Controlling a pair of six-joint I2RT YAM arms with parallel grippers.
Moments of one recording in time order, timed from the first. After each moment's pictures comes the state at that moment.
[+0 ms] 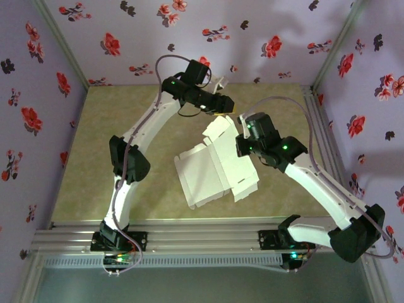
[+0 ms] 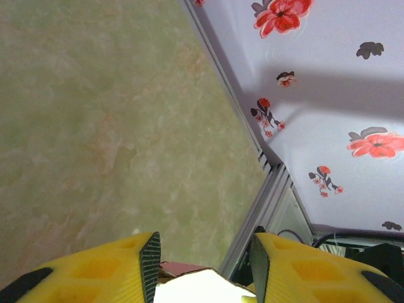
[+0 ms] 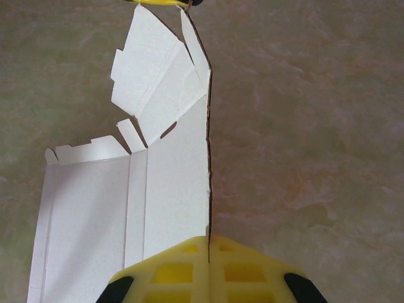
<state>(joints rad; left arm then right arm) -0.64 2.23 2.40 -1.00 0.74 -0.41 0.62 1.18 1.14 -0.73 0.10 0.22</state>
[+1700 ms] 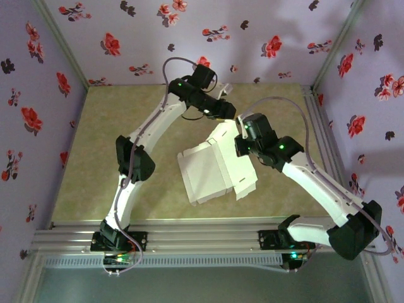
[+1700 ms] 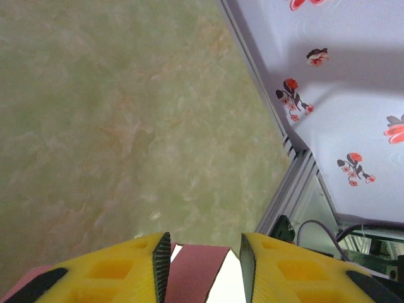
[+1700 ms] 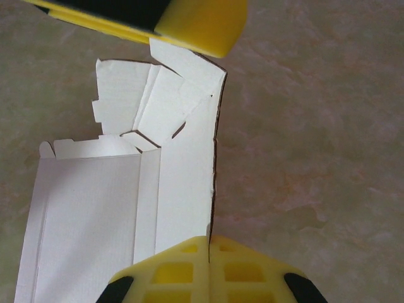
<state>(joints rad) -0.68 2.29 2.47 -1.09 0.67 -0.34 0.63 1.20 1.12 -0.71 0.15 0.21</state>
